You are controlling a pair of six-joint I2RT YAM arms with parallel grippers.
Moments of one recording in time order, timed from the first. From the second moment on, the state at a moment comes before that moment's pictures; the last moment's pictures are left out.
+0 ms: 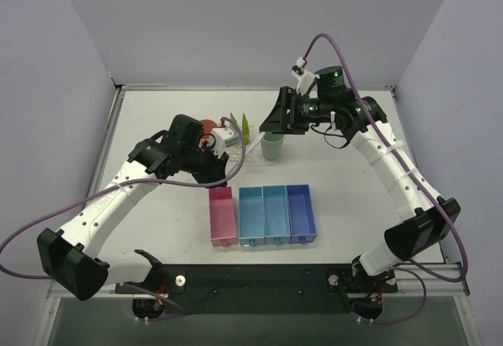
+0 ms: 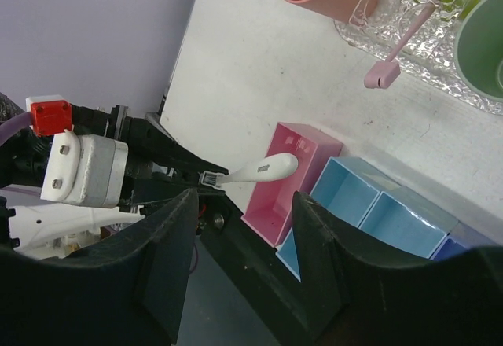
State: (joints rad) left arm -0.56 1.27 1.26 -0.88 0.43 0.12; right arm 0.46 1.54 1.67 -0.74 -0.55 0.52
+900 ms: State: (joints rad) left arm -0.62 1.23 1.26 -0.91 0.34 0.15; right arm 0.52 1.61 1.64 -0.77 -0.57 0.49
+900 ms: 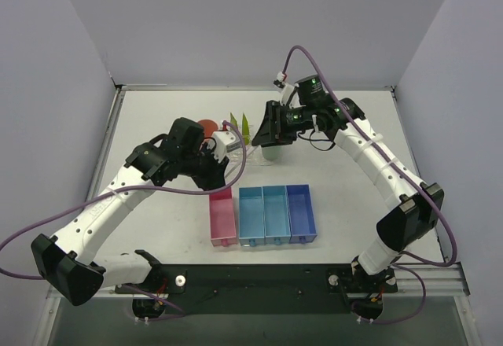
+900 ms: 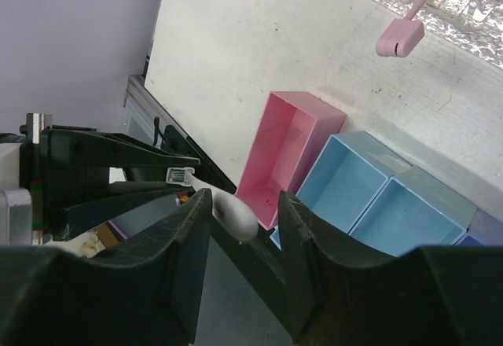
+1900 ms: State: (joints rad) left arm -0.45 1.17 1.26 -0.77 0.37 -0.05; right arm 0.44 1.58 1.47 -0.49 -0.62 0.69
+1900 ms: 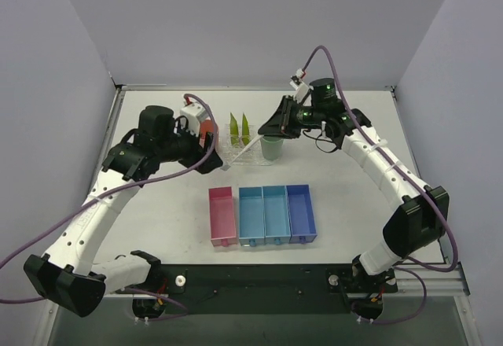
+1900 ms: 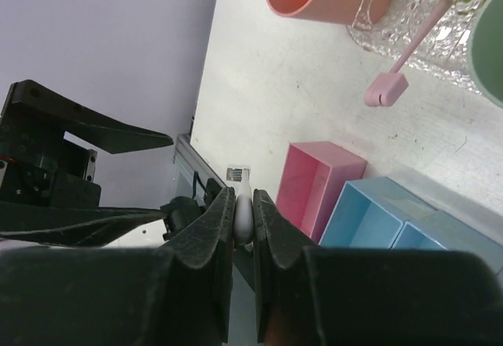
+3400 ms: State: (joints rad) left arm -0.10 1.15 0.93 0.38 0.83 -1.27; right arm 0.40 1.53 1.30 0.40 -0.73 1.15
